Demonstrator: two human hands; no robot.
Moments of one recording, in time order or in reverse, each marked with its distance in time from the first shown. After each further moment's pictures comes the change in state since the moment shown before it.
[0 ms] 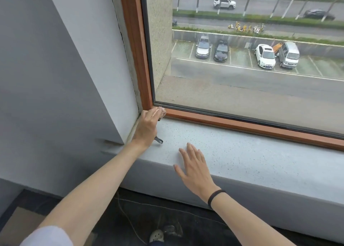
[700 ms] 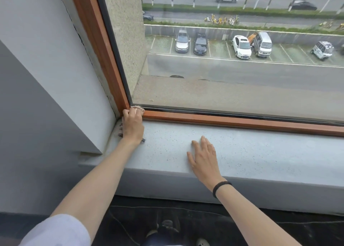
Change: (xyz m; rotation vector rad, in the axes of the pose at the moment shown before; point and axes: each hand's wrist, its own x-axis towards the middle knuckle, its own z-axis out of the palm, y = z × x) left_hand 0.027 0.003 0.039 0.103 -0.038 -0.262; right_hand -0.009 0.060 -0.016 0.058 0.076 0.331
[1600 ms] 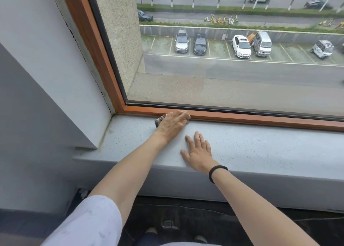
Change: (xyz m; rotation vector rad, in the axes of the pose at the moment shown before) left_hand -0.039 0.129 0.033 0.262 -0.067 0.907; right_hand -0.013 0.031 -0.009 0.005 -0.334 0.003
